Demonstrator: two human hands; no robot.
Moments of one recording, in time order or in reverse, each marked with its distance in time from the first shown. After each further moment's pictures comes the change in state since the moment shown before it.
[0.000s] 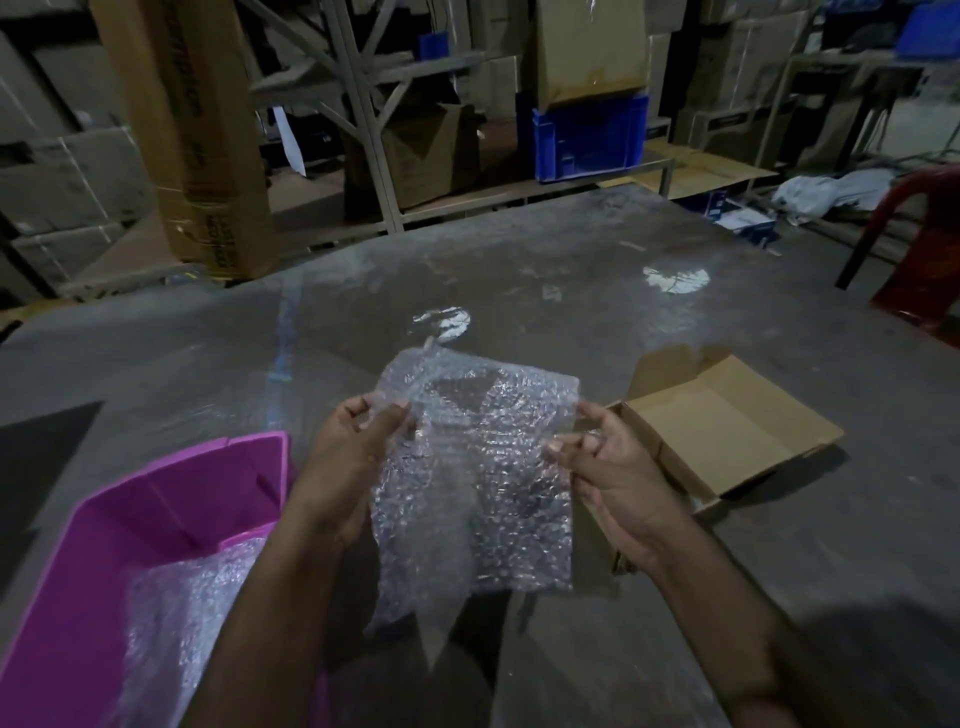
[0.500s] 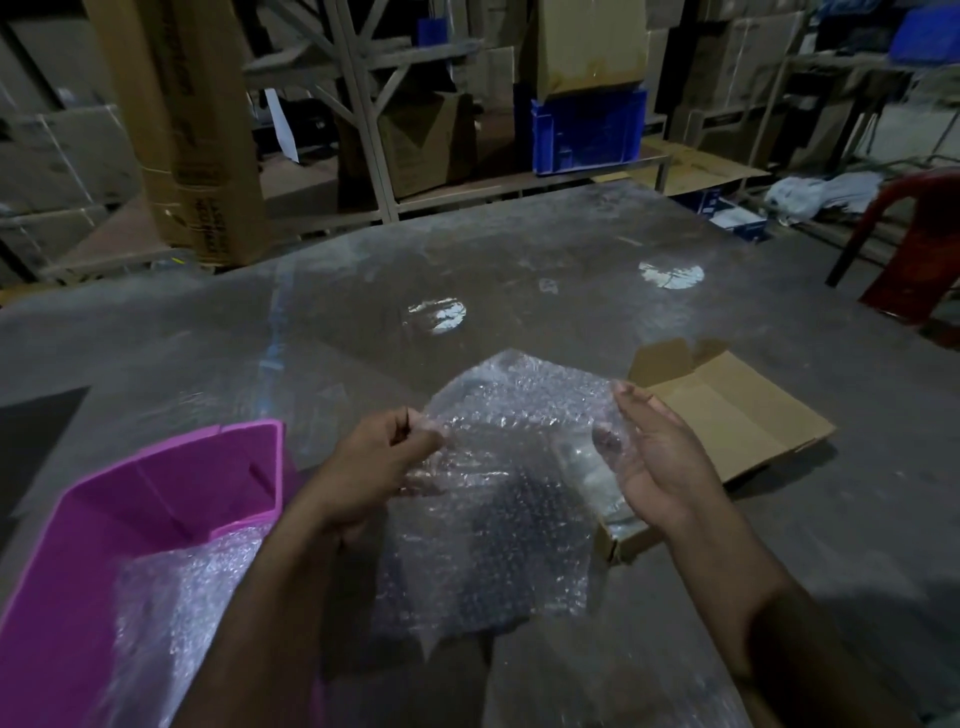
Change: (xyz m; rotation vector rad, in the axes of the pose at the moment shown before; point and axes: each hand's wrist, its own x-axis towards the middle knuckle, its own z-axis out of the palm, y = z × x) left_hand -0.002 -0.009 0.003 0.355 -0.249 -0.005; right_hand 0.008 -0.024 -0.010 0.288 0.227 -0.027
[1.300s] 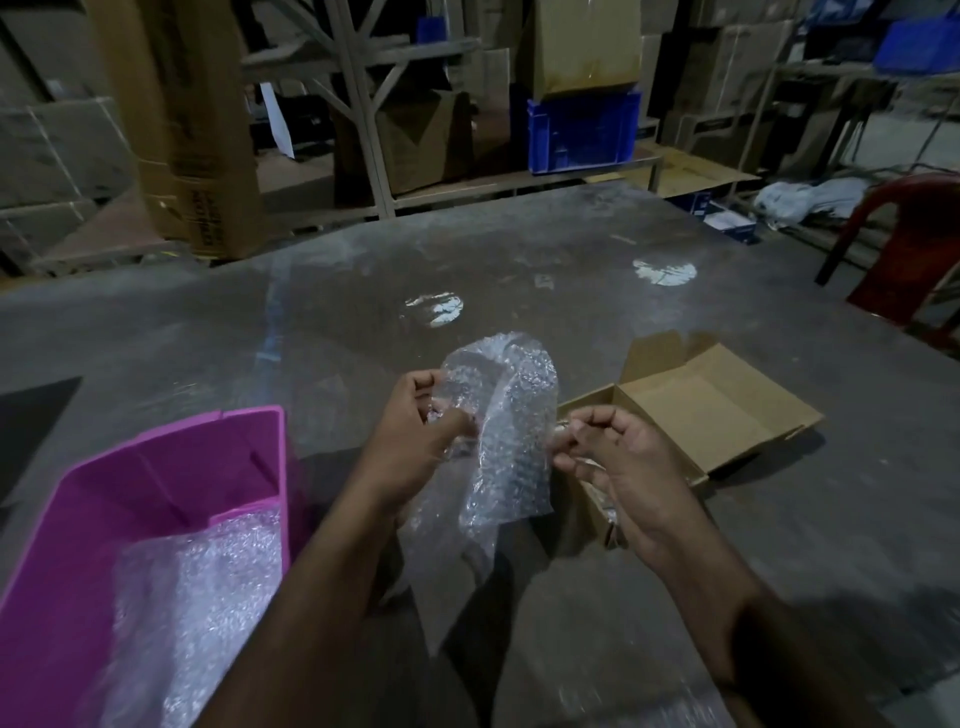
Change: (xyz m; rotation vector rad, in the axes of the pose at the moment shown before) left_hand 0.003 -0.002 0.027 -0.088 0.125 0.102; right_hand -0.032 0.031 -0.004 -0.433 -0.082 -0.108
